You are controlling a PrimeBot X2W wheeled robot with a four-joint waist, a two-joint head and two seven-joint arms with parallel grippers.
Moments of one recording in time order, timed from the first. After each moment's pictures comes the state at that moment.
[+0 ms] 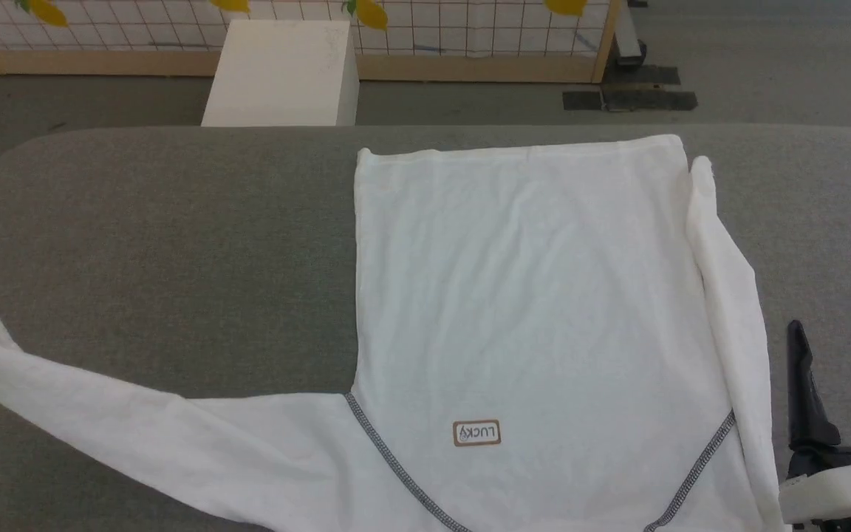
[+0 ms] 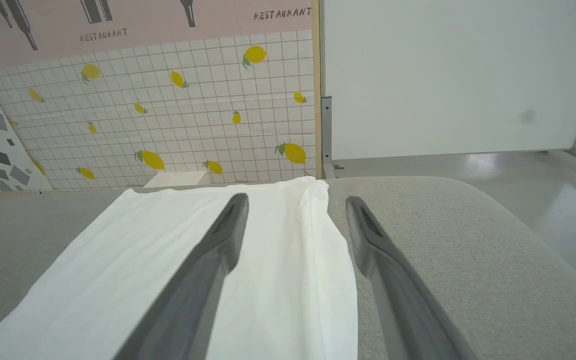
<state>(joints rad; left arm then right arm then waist) 0.10 0.54 0.36 -0.24 -0.93 0.12 0.43 0.16 -0.05 -0.19 -0.29 0.18 0.13 0.00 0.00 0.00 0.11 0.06</state>
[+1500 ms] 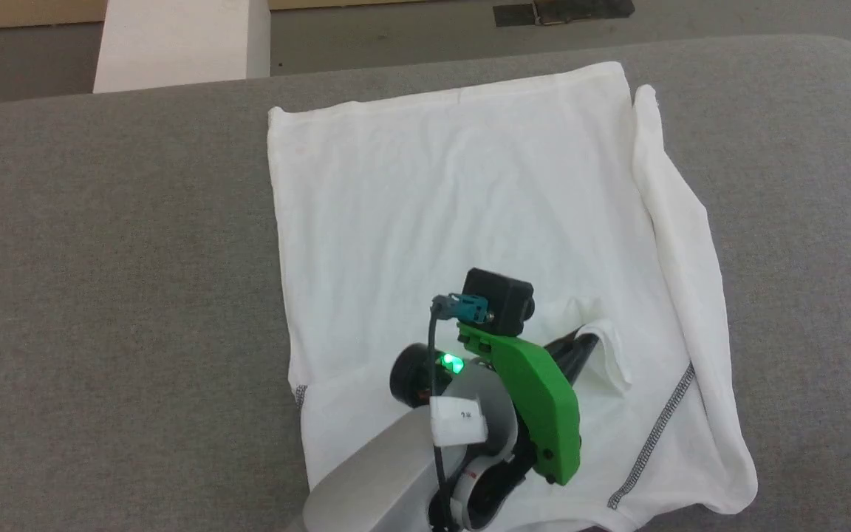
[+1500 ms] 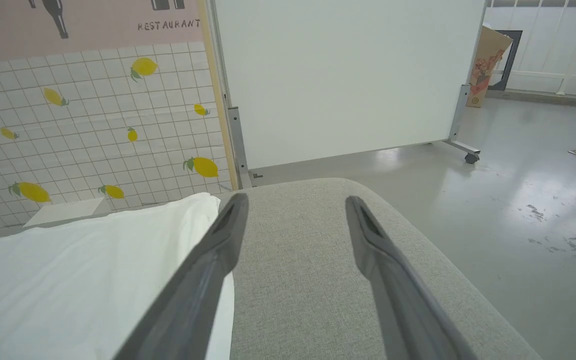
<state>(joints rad) -0.50 0.06 -0.85 0.10 -0.81 0.21 0.29 0.06 -0.05 -0.38 -0.31 0.20 0.13 0.00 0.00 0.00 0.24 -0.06</state>
